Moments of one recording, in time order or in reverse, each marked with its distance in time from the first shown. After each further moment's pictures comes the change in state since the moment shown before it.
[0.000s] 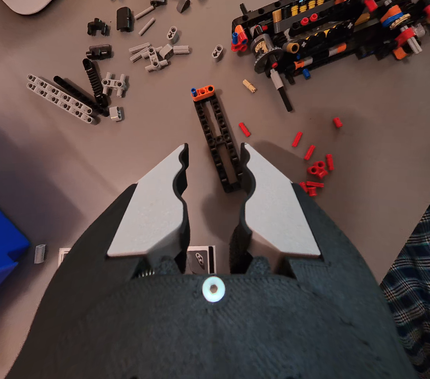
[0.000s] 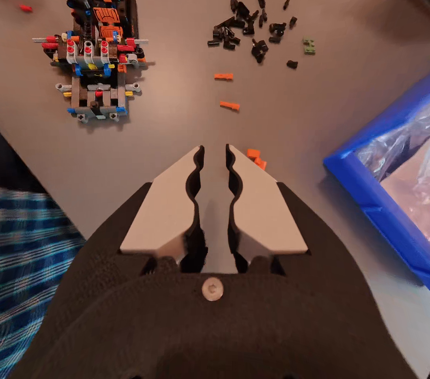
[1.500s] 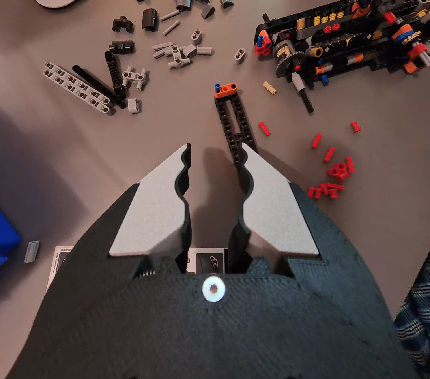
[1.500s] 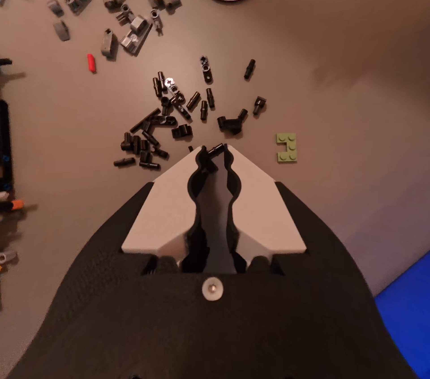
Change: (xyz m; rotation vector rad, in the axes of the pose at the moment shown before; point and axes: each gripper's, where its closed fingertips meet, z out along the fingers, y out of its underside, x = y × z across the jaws) left arm -0.020 0.007 0.001 0.101 0.007 -0.068; right arm 0.075 -0.076 0.170 -0.127 -0.064 0.091
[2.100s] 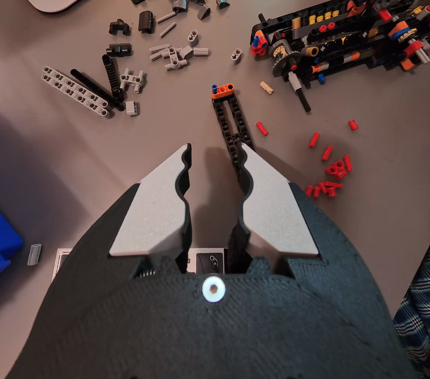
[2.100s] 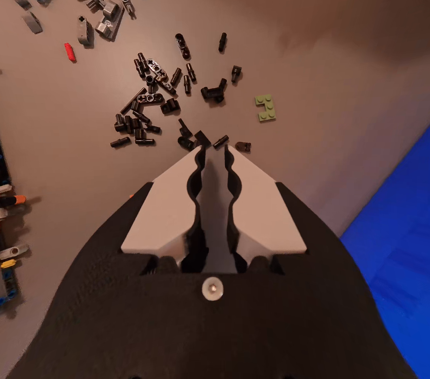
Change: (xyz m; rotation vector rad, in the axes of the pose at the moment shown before) left arm 0.002 -0.001 -0.001 -0.003 0.006 0.018; right arm 0.006 0.017 -0.031 -0.022 0.156 0.085
